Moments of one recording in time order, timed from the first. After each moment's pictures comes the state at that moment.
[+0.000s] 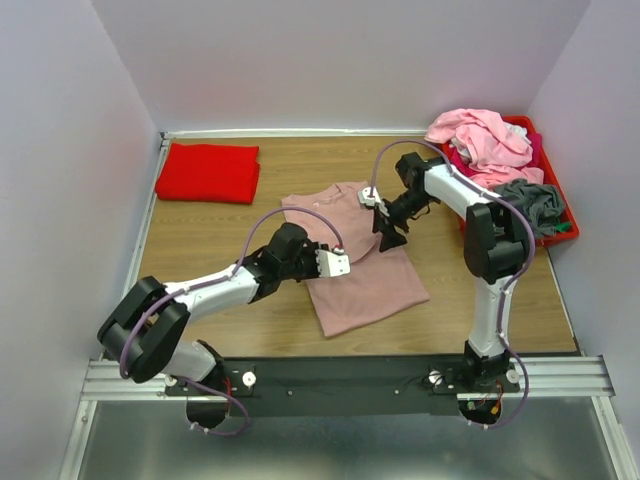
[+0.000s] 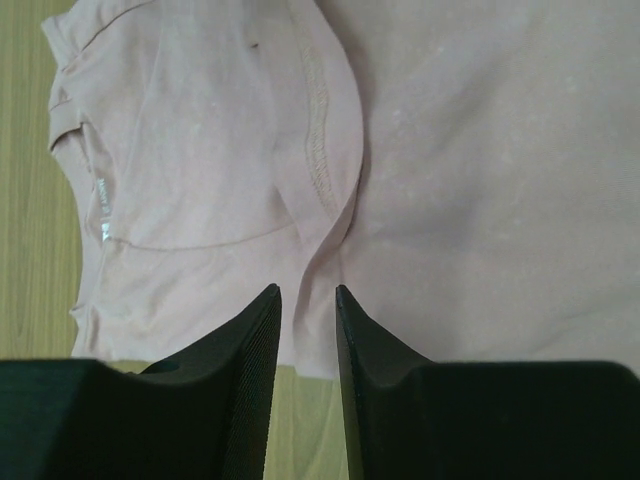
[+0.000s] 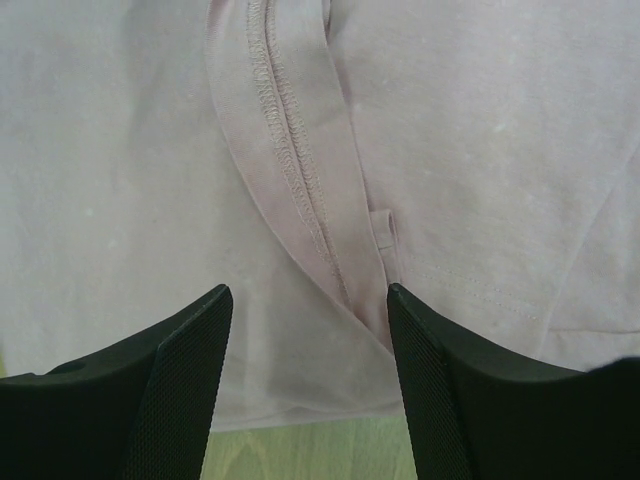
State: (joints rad) left arm -0.72 1.38 0.64 0.11 0.22 0.78; right arm 0.29 2.09 1.62 -1.12 -0.80 -1.44
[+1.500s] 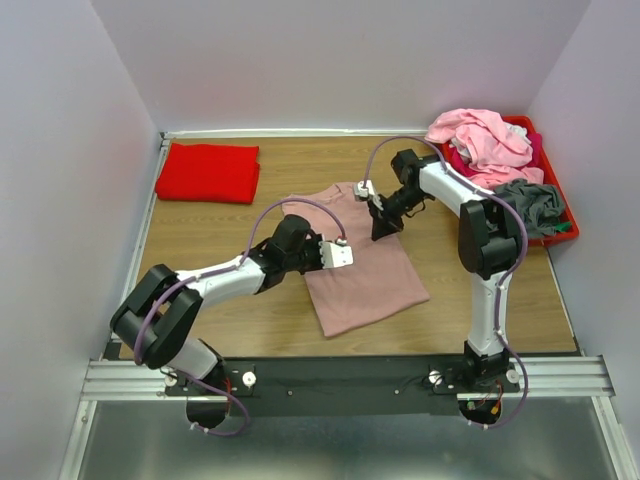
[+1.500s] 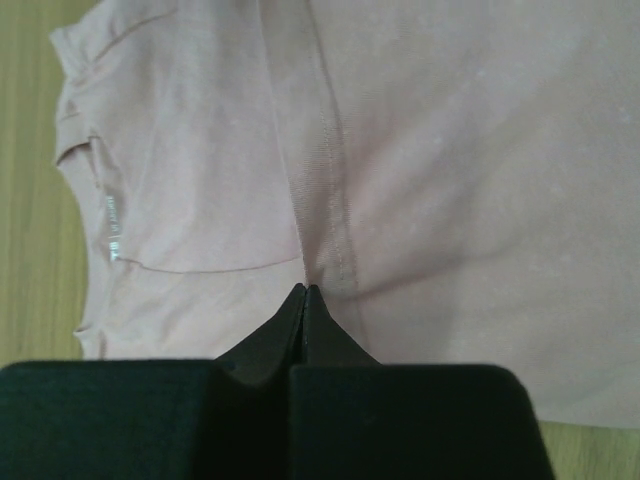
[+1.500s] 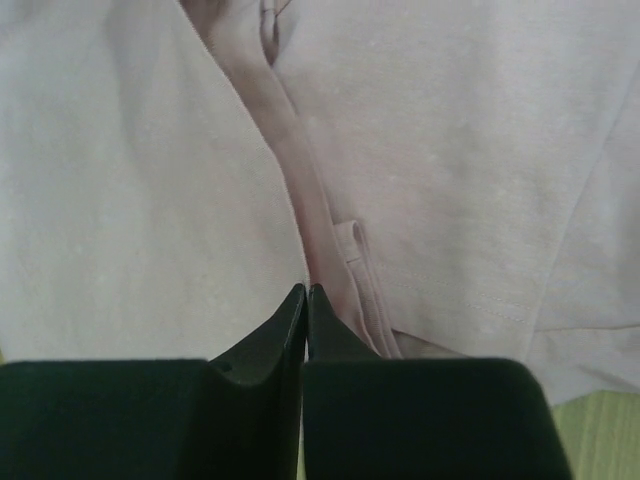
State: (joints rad) left arm -0.69 1.49 0.71 0.14 0.27 0.78; right arm 0.31 2.15 1.68 -1.10 -0.80 -1.28
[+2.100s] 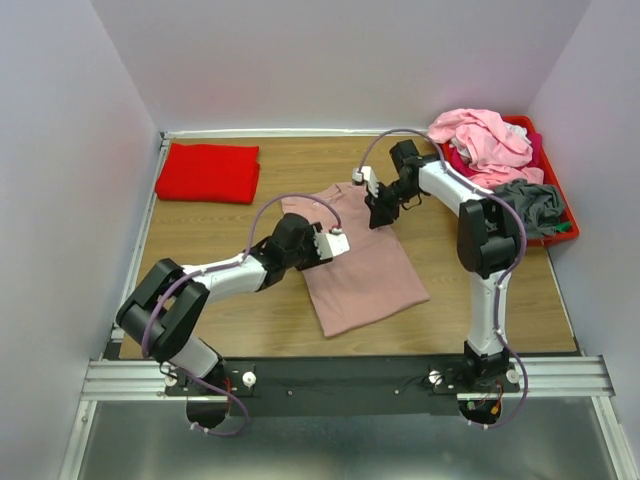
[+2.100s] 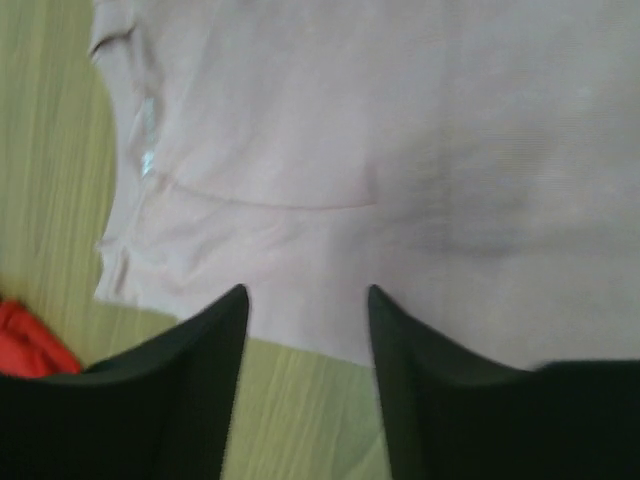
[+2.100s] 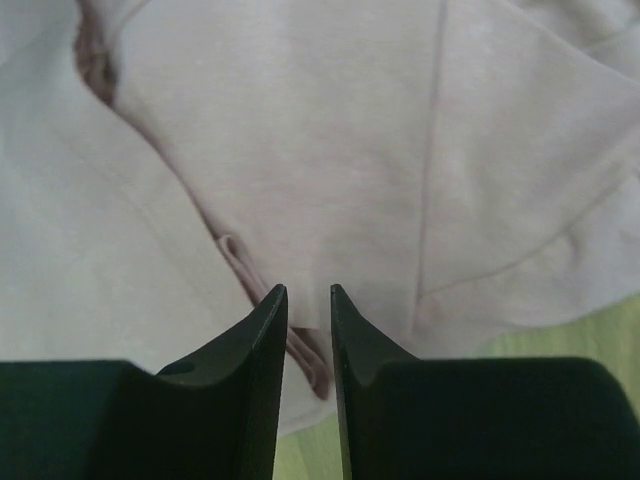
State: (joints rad) left arm -0.66 1.53 0.71 0.18 0.11 0.71; right arm 0.31 2.16 1.71 -0.89 -0.72 -0.98
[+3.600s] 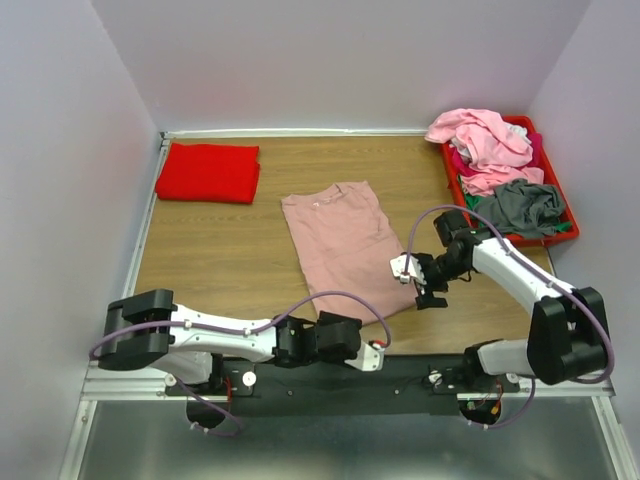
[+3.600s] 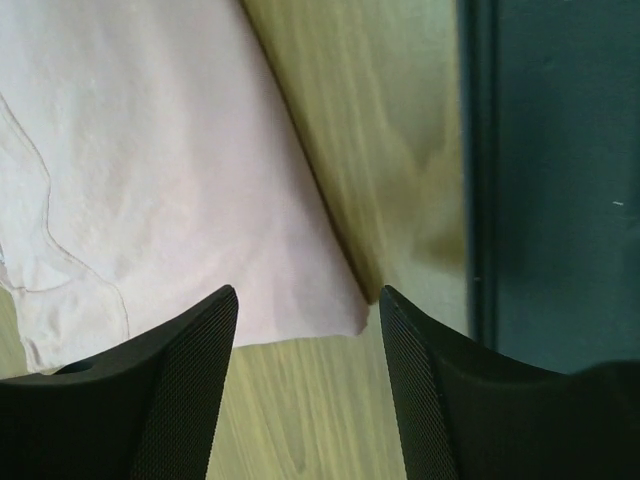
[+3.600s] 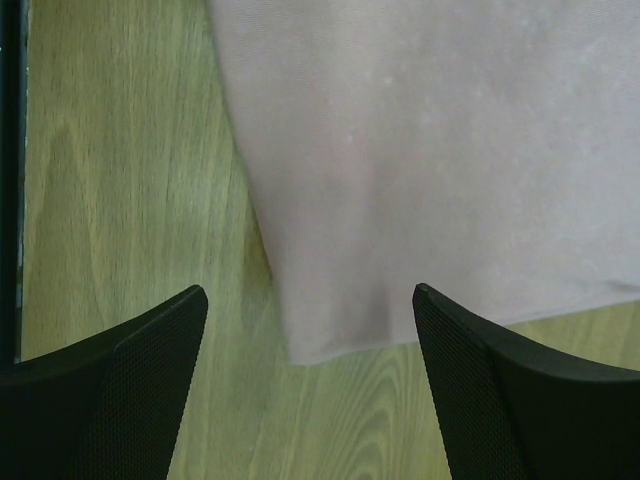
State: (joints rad) left arm -1.51 1.35 0.67 -0.24 -0.33 0.46; right arm 0.26 1.32 0.80 -0.93 -0.63 -1.51
